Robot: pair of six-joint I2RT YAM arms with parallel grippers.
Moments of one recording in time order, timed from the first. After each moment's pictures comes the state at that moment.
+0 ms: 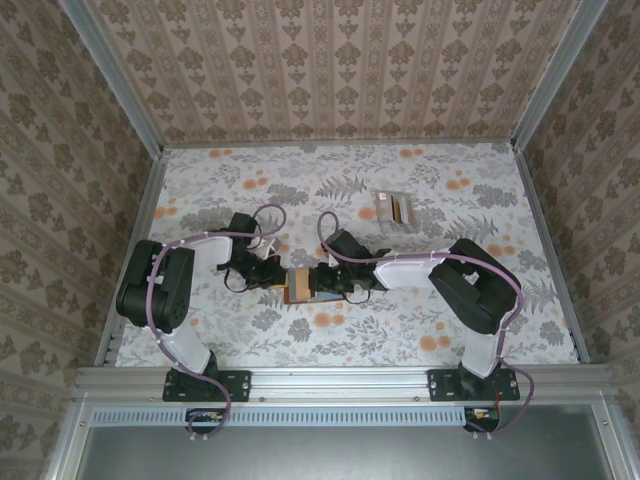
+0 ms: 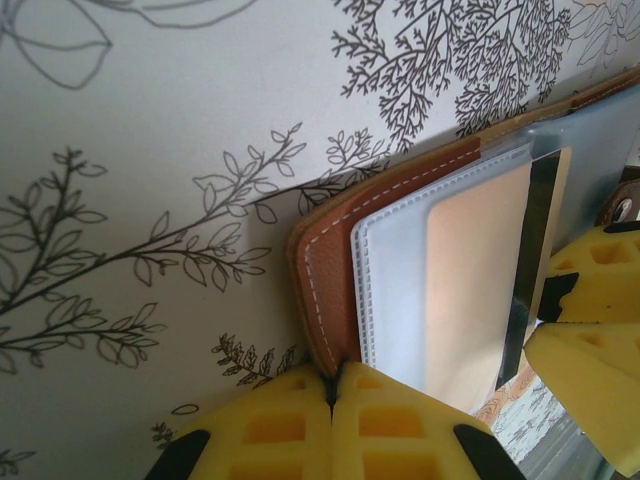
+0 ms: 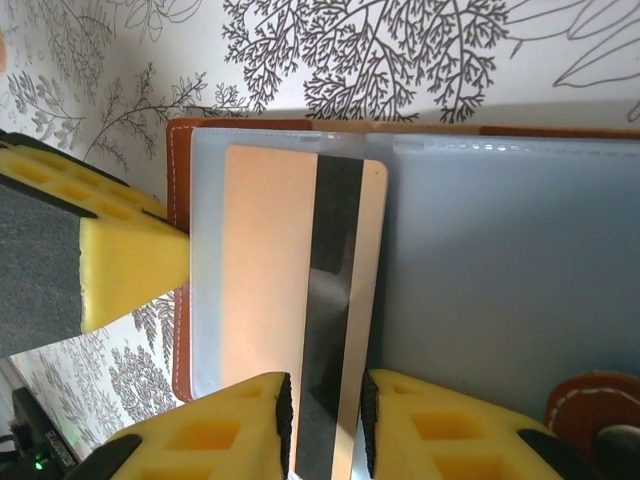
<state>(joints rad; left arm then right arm) -0.32 1.71 0.84 -0.54 0.65 -0.26 0.78 1.84 0.96 -0.03 -0.31 0.84</state>
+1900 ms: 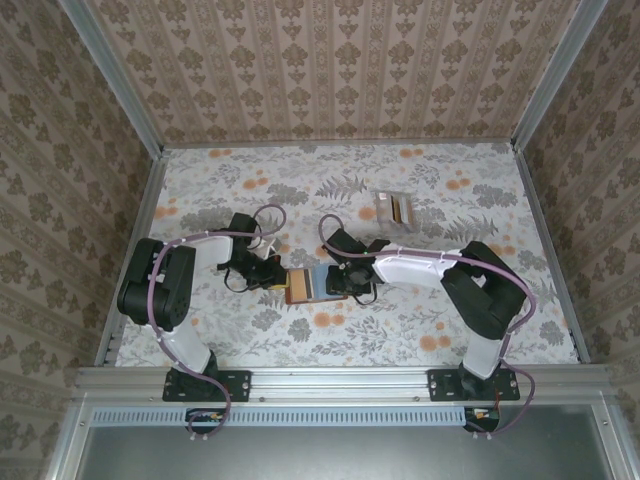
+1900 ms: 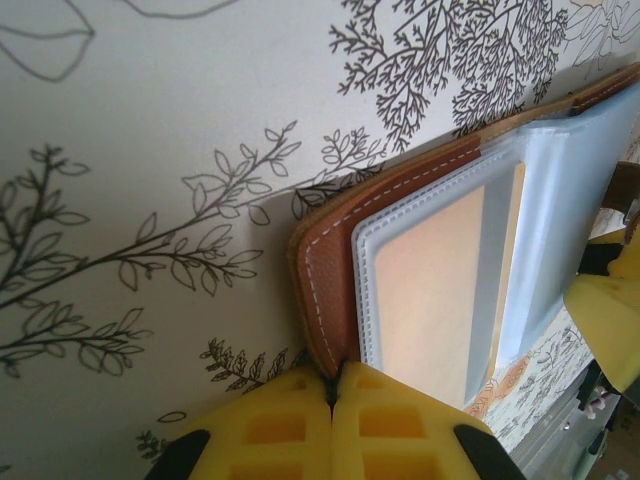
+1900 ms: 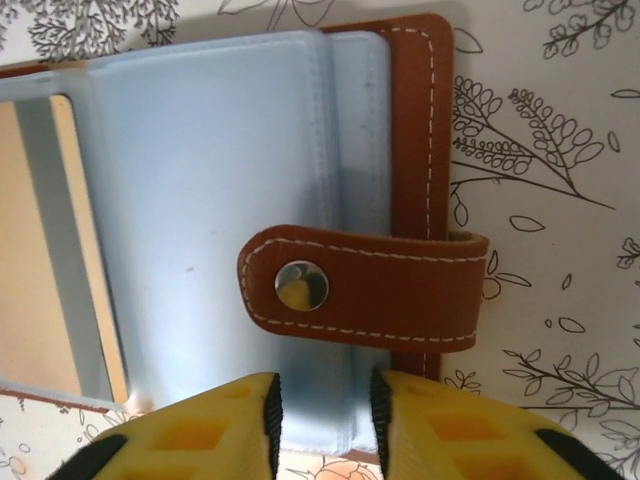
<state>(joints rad) -0.31 1.72 0.84 -0.54 0.67 -0.27 0.81 1.80 1.07 -0.48 -0.08 0.81</state>
